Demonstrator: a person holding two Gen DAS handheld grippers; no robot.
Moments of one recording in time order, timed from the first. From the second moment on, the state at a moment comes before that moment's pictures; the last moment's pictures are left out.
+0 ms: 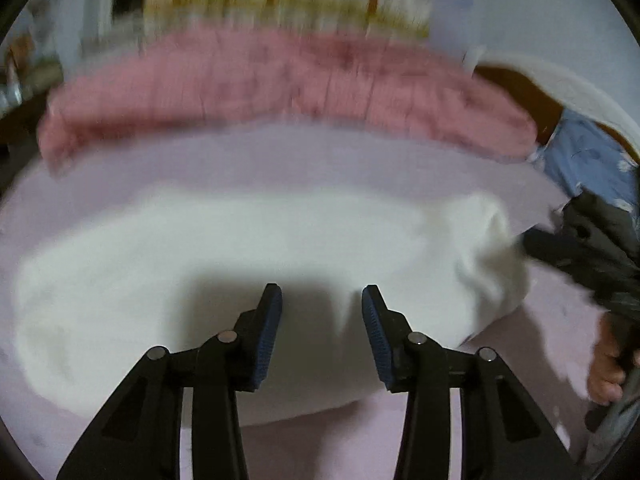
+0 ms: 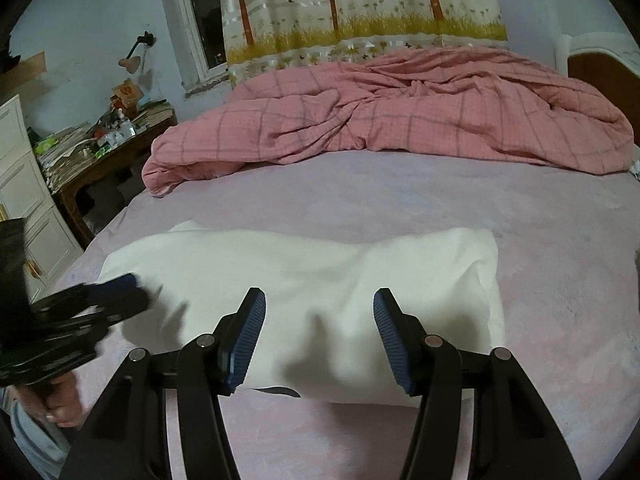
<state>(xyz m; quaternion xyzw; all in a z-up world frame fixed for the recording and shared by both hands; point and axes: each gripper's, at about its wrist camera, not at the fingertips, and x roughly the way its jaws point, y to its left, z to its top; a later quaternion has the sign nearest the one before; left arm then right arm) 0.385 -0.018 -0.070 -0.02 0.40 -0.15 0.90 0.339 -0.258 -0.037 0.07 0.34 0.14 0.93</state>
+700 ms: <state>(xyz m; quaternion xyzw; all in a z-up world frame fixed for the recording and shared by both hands) 0.389 0.001 -0.088 -0.05 0.32 -0.14 0.93 0.421 -0.150 -0.076 0.08 0.45 0.17 0.87</state>
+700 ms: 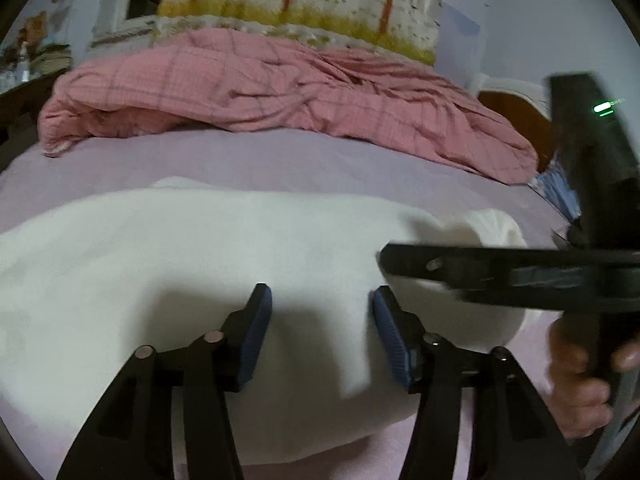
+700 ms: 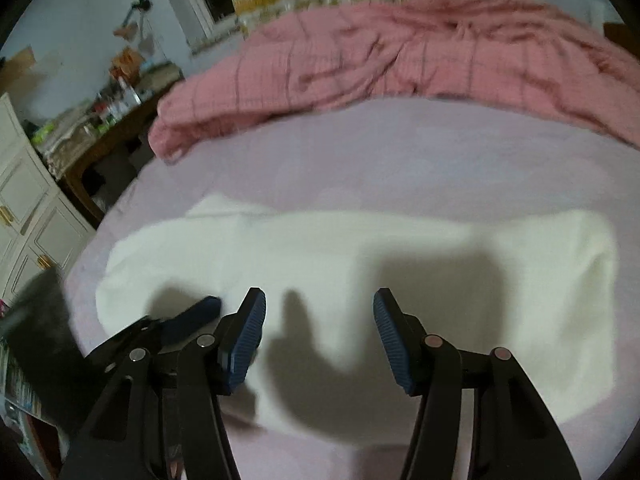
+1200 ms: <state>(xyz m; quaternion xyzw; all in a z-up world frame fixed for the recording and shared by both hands) 0.400 0.014 -0.094 -0.05 0.33 -0.08 0.94 0.495 -0.120 -0.102 0.04 0.49 0.09 0.86</state>
